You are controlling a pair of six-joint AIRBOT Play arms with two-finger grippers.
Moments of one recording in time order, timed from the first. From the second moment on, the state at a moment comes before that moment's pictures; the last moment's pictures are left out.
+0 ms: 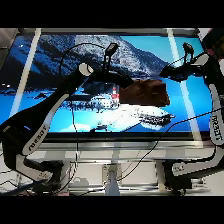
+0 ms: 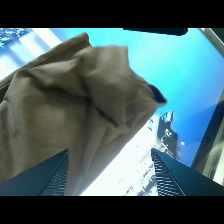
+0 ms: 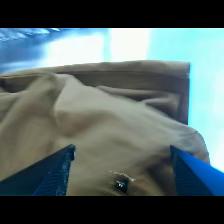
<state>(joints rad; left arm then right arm) -0.52 -1.68 1.54 0.55 -0.78 -0.84 -0.15 -1.60 1.51 -1.24 1.06 1.44</state>
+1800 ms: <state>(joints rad) -0.52 -1.68 1.54 0.55 -0.80 -0.84 -0.19 -1.95 1.50 -0.89 1.24 1.28</state>
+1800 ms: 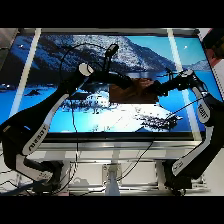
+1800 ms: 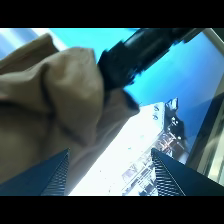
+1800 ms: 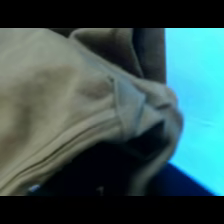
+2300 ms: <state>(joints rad) -0.43 -1.64 1.54 0.55 -0.80 -0.81 -0.17 -1.88 1.60 -0.86 1.17 1.28</state>
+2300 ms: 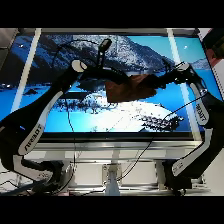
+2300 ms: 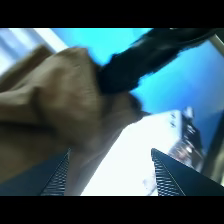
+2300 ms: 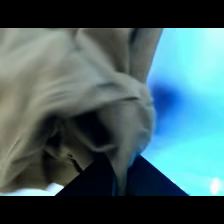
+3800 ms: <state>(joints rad) -0.18 -1.40 1.54 0.55 -0.99 -0.79 -1.21 -1.60 1.60 -1.51 1.76 1.65</state>
